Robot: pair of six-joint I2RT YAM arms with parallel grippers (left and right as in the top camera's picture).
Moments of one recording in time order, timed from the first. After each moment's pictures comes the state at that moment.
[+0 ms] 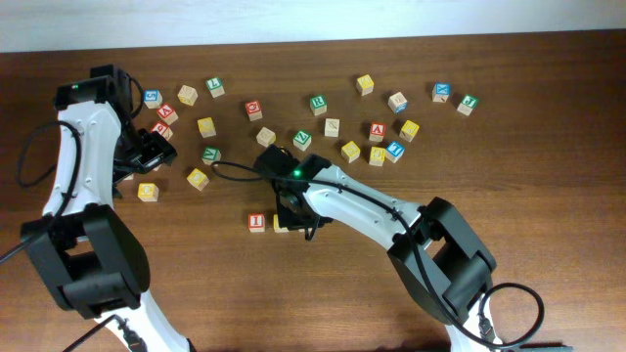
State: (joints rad) left arm 0.19 2.00 1.76 -1.36 -0.14 -0.52; right arm 0.79 2.10 1.54 -0.90 0.00 0.71
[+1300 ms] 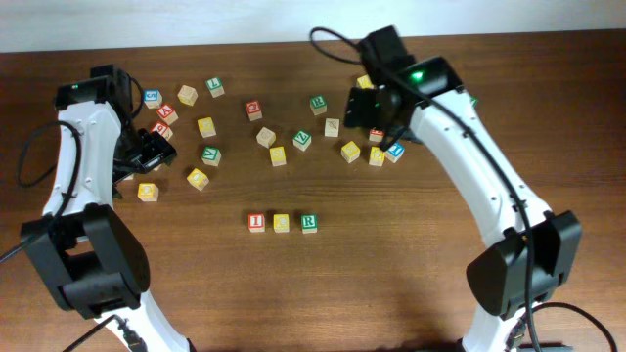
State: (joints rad) left arm 0.19 2.00 1.76 -1.36 -0.14 -0.52; right arm 0.35 1.93 1.90 -1.18 0.14 0.60
